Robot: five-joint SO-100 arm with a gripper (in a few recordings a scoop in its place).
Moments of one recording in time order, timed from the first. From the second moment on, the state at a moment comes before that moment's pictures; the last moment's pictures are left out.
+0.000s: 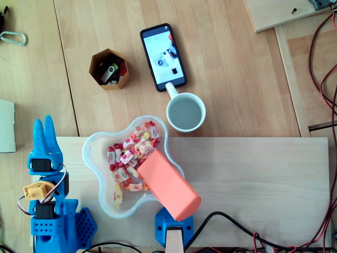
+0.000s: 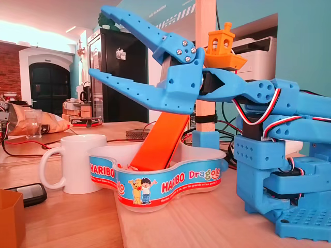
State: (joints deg) arm 1.4 187.3 178.1 -2.5 2.7
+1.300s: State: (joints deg) arm 1.4 187.3 162.2 22.0 3.7
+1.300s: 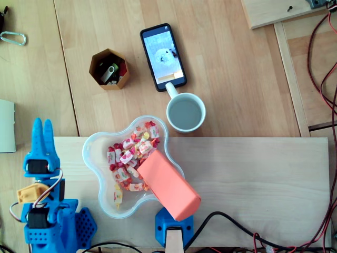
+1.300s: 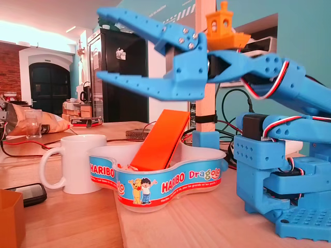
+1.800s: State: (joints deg) arm 18.8 174.4 152.4 31.7 22.9
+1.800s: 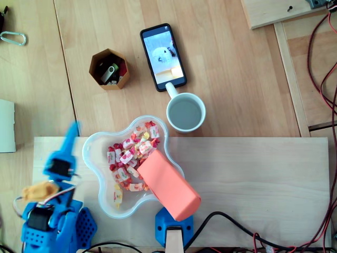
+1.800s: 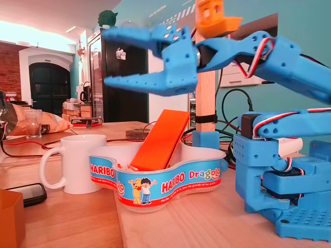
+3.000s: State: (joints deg) arm 23.5 158.4 140.7 31.6 31.2
